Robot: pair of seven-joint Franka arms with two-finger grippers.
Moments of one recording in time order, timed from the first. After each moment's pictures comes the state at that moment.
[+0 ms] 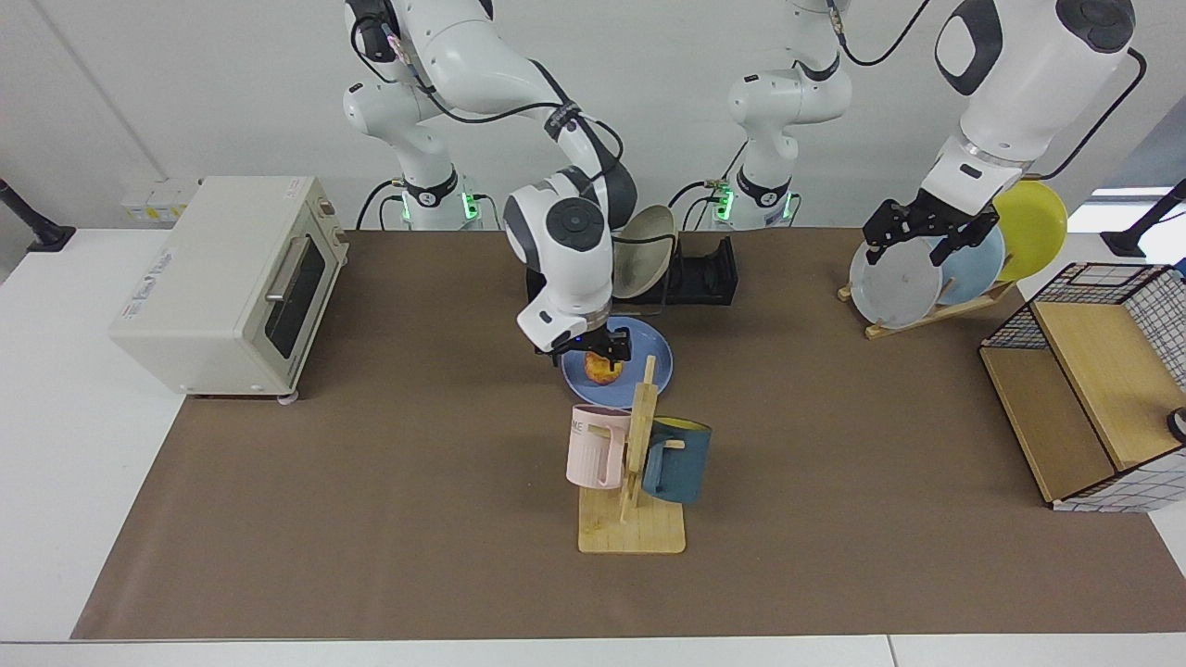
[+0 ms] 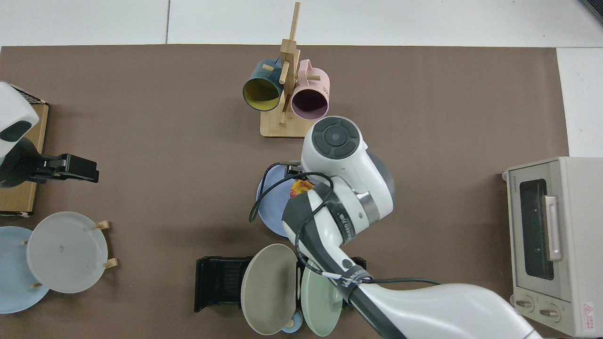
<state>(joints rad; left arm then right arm) 0.07 -0.03 -0.08 -1.68 -0.04 1.60 0.04 0.55 0.43 -0.05 -1.61 0.08 2.00 0.59</state>
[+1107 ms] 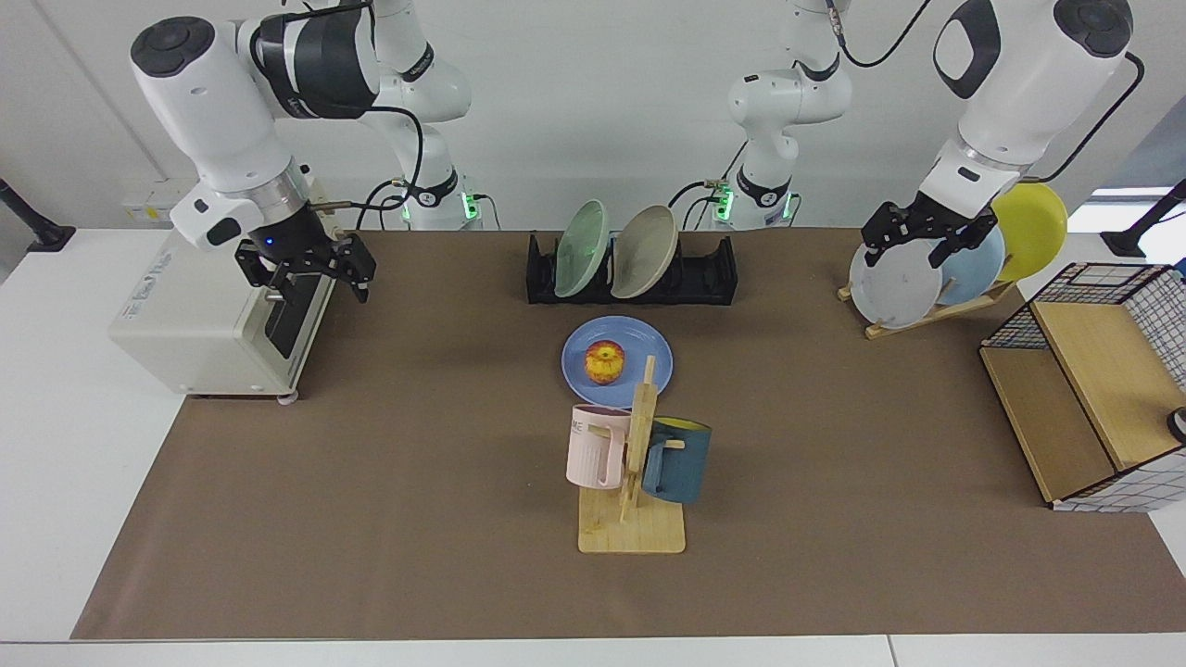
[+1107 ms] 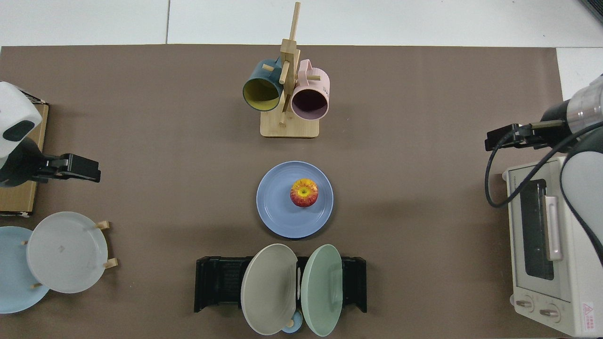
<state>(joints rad) 0.07 -0.03 -0.08 -1.69 -0.04 1.61 0.04 0.08 0.05 -0.08 -1.64 0.04 1.72 -0.03</state>
